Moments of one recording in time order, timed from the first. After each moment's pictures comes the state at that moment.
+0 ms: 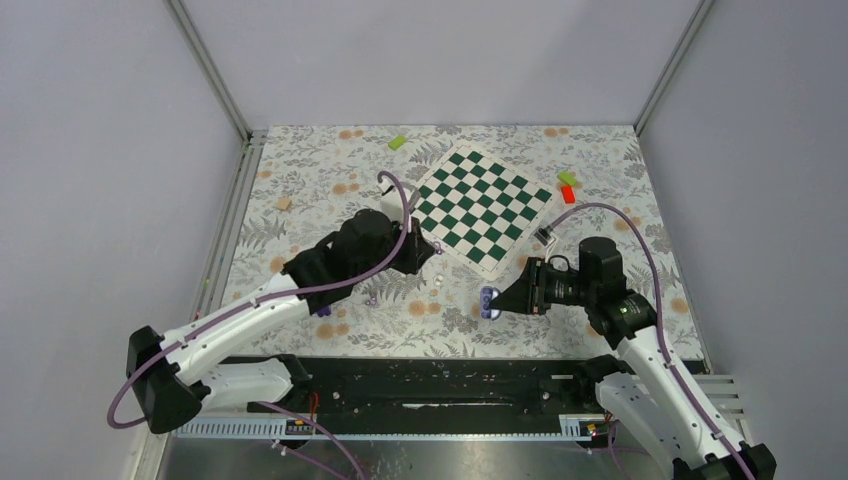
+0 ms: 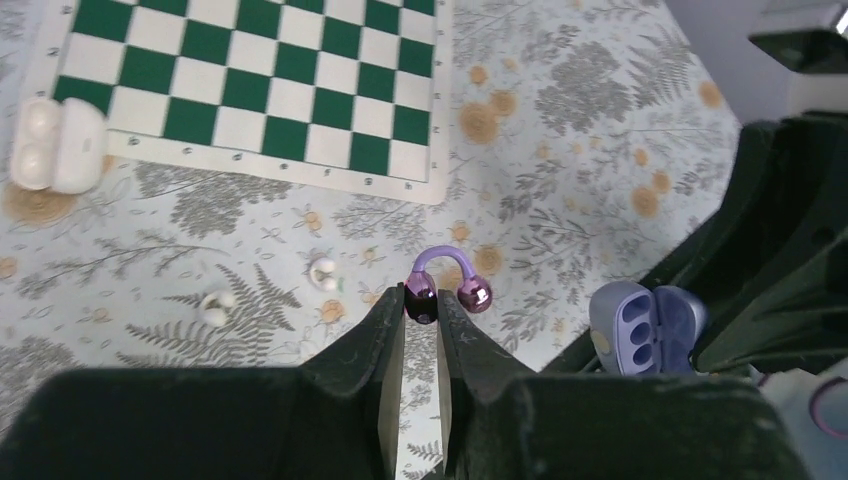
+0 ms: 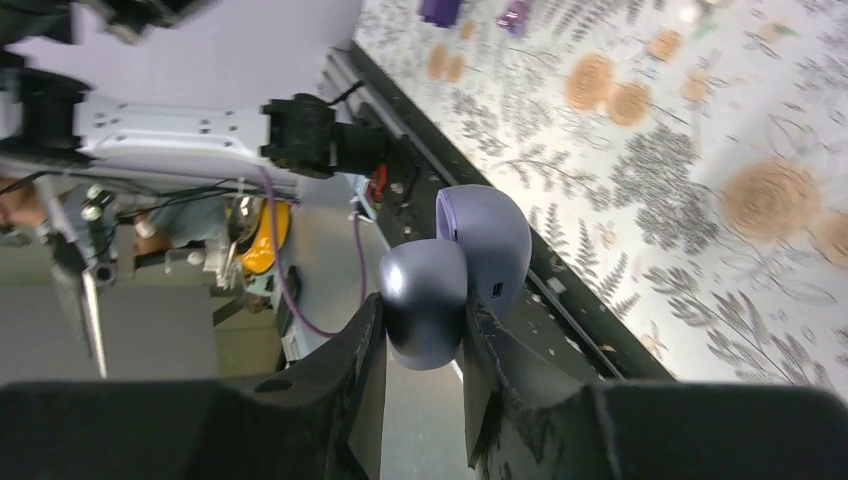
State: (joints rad) left arm -0.89 1.14 1.01 -0.34 -0.10 -0.44; right arm 0.31 0.69 0.56 -0.45 -0.87 0.60
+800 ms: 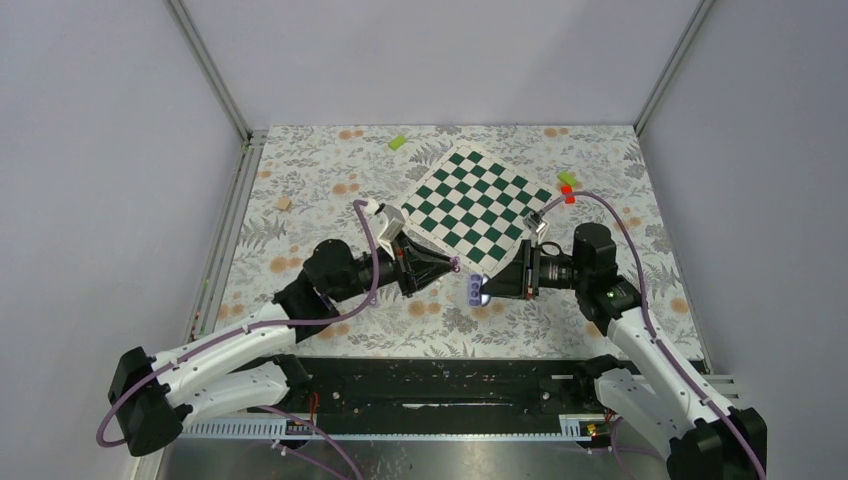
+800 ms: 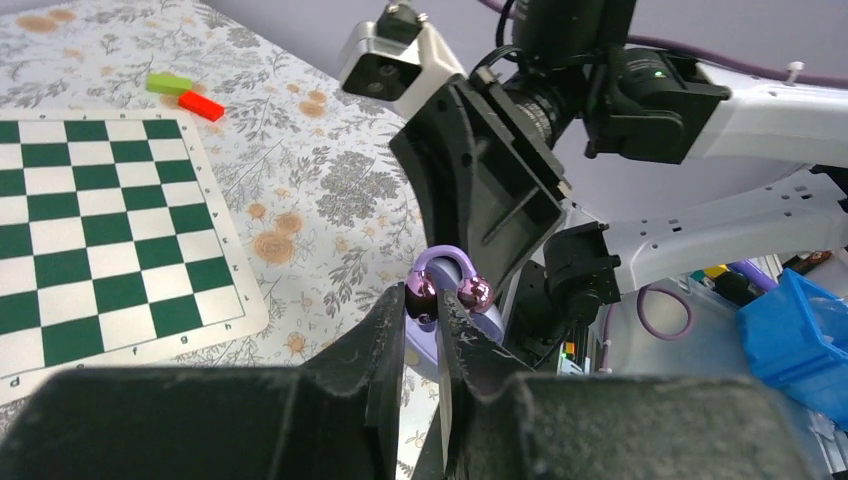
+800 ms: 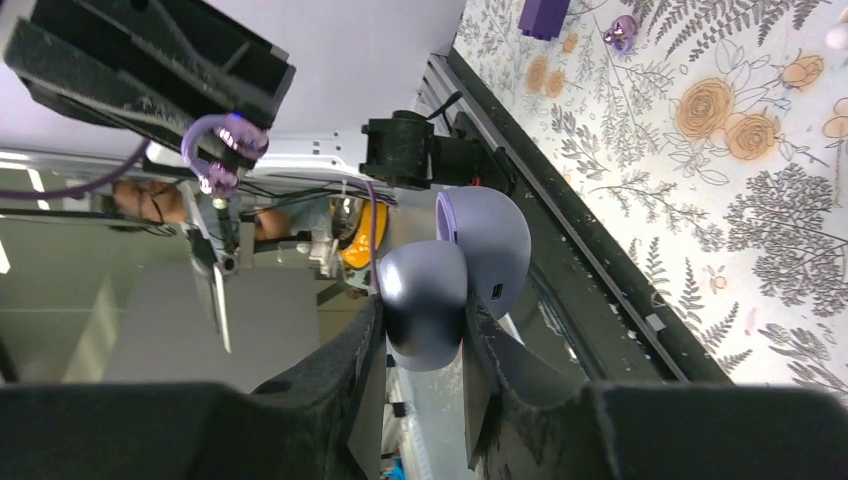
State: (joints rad) left arm -0.89 0.94 0.66 0.33 0.31 -0.40; right arm 0.31 0.83 0.55 -0.11 -1.04 0.87
